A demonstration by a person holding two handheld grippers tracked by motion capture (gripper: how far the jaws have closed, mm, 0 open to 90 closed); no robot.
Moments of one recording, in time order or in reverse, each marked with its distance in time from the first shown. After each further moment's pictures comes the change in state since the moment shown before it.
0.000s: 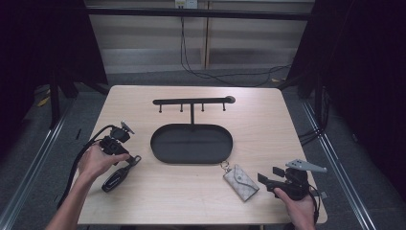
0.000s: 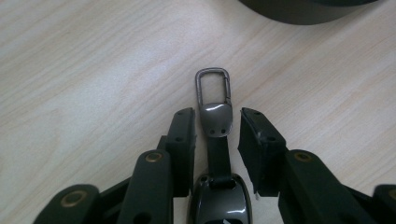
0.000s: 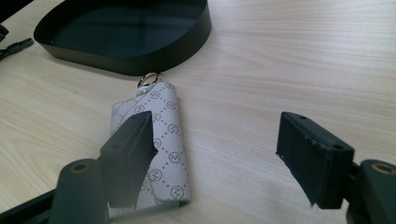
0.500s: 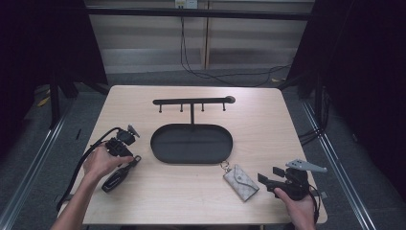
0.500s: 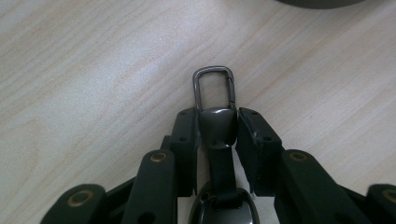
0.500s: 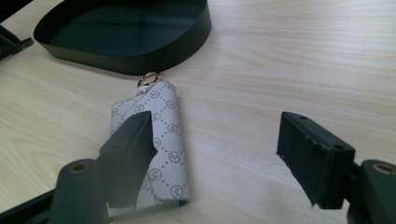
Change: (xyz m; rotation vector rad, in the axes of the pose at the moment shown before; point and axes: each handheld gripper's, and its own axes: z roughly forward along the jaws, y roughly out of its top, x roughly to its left) left arm -0.004 0.006 0.018 0.063 0.033 0.029; right arm -0.001 0.000 0.000 0.001 0.001 -0.001
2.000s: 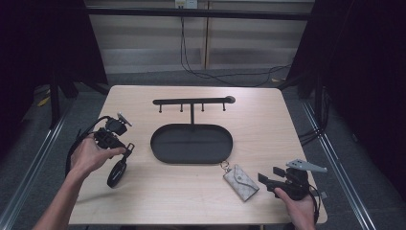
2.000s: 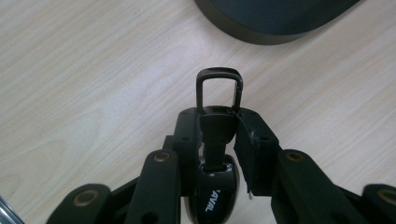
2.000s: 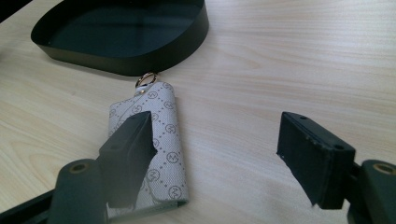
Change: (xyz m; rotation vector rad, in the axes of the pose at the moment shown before) left arm -0.012 -0.005 -0.072 -0.110 0.026 -0.008; right arm 0.000 0.000 0.000 -0.001 -0.006 0.008
